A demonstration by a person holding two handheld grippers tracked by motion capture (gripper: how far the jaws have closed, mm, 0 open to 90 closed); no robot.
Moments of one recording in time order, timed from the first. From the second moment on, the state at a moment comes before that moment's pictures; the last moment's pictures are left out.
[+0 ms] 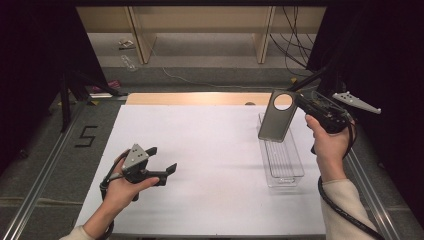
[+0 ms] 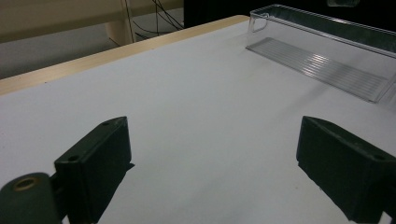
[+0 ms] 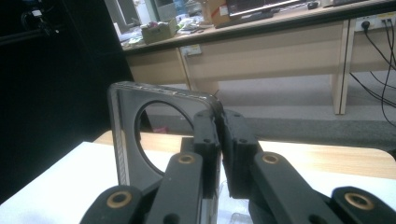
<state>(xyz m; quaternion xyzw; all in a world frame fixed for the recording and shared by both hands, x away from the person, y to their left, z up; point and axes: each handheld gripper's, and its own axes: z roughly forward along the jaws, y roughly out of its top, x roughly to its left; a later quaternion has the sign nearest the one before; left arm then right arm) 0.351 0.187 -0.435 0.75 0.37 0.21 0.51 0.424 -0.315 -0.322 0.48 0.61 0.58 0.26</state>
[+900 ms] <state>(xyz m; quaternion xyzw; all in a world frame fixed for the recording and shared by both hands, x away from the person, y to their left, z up) 0.351 0.187 -0.436 0.75 0.37 0.21 0.51 0.425 -0.323 -0.322 0.48 0.60 0.57 0.27</state>
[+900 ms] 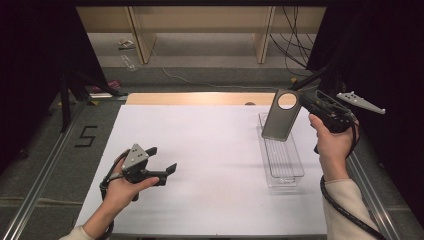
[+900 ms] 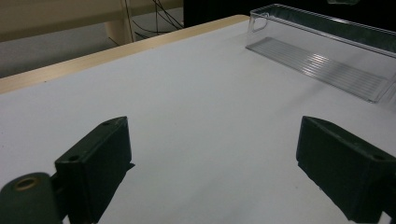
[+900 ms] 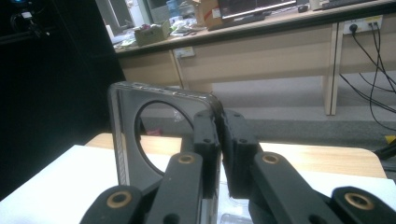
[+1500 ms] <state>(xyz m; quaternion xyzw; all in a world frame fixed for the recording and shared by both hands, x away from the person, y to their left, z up) 0.351 0.187 -0.436 0.75 0.37 0.21 0.51 0.425 -0.324 -0.321 0.48 0.60 0.57 0.28</state>
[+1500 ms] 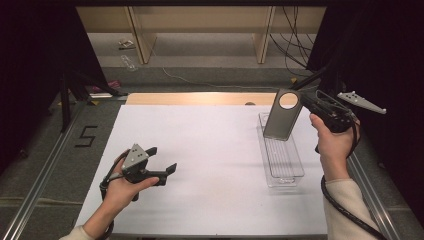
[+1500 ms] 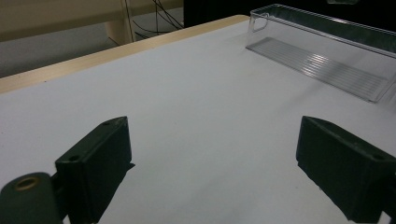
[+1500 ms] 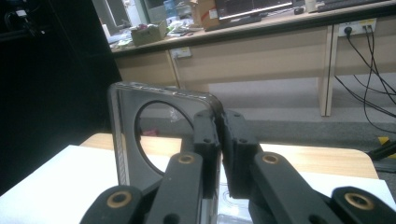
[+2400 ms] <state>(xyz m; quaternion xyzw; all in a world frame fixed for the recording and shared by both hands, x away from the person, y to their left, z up) 0.351 0.187 -0.436 0.75 0.37 0.21 0.51 0.430 -0.325 -0.322 0.48 0.61 0.56 0.29</state>
